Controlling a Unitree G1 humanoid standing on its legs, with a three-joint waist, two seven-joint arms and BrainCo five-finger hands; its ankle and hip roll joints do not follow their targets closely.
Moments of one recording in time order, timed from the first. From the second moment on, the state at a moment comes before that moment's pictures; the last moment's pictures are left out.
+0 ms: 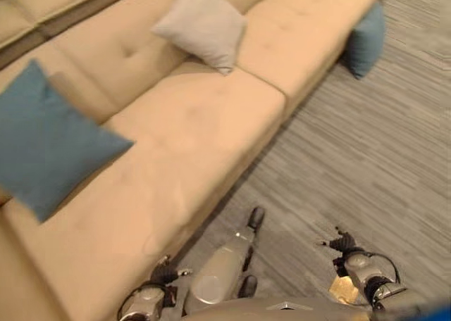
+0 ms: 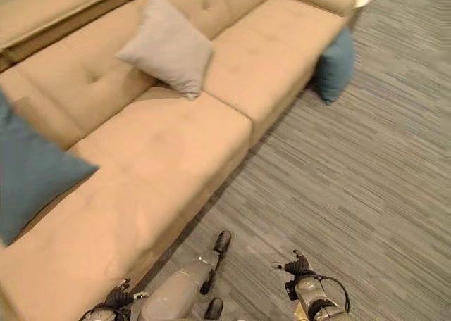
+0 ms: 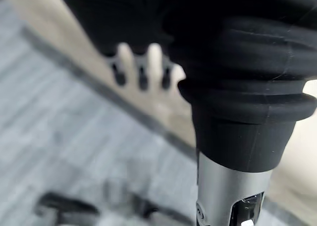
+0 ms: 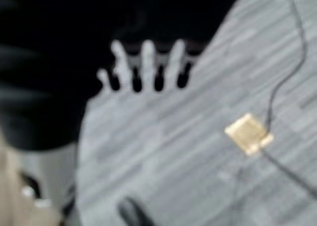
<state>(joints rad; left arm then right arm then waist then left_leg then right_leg) 0.07 0.25 -0.10 1.16 -0.19 -0.12 0.09 -0.17 -0.28 0.26 1.23 0.01 -0.07 -0.21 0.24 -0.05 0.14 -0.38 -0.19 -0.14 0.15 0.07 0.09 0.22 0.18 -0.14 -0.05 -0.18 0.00</state>
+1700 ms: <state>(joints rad) -0.10 0.29 -0.16 1.21 -0.21 -0.14 0.07 -0.15 -0.27 0.26 1.16 0.01 -0.07 -0.18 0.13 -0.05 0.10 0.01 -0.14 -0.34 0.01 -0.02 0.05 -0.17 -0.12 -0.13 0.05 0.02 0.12</state>
